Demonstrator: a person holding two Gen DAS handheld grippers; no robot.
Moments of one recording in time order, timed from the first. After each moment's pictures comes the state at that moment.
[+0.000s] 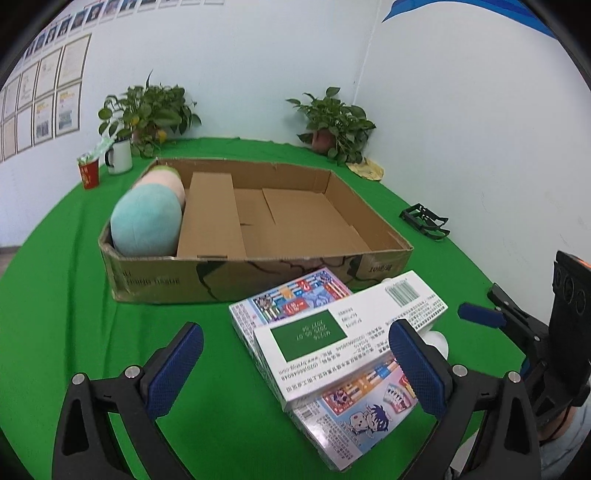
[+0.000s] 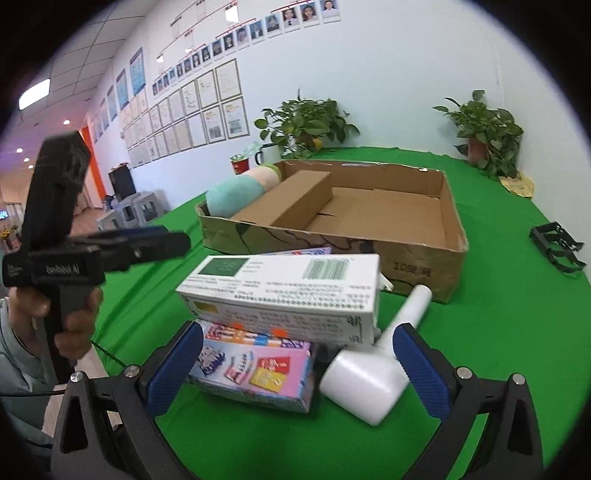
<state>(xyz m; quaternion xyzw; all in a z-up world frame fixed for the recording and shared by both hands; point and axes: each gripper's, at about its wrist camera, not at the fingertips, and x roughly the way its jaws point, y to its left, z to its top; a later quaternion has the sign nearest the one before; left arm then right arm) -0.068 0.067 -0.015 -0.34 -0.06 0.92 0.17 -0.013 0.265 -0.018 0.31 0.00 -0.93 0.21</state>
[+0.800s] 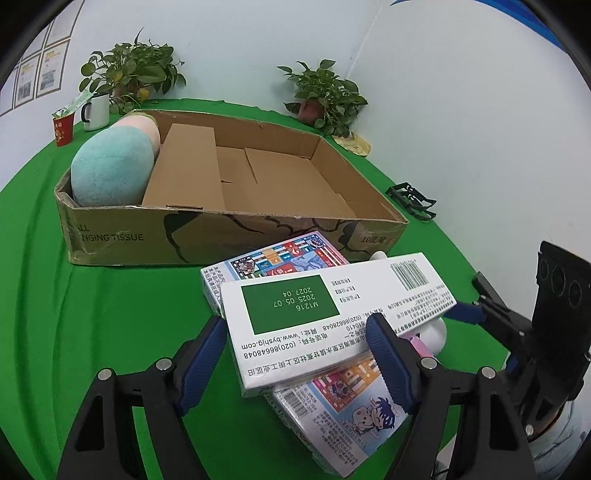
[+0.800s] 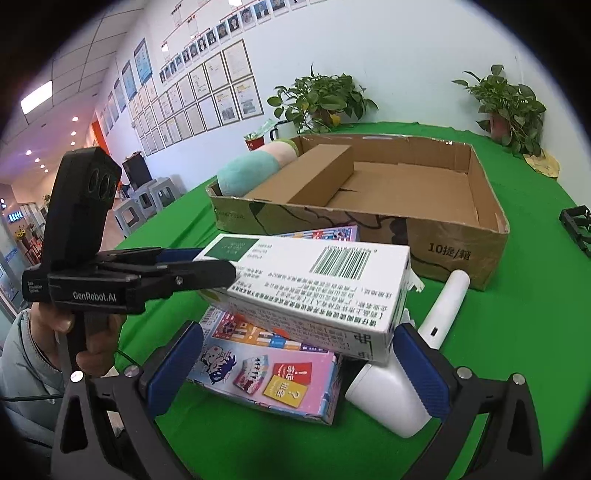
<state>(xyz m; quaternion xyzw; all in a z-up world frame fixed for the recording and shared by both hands) -0.101 0.070 -0.063 -0.39 -0.10 0.89 0.21 -0.037 0.255 -0.036 0.36 -0.01 -0.90 0.24</state>
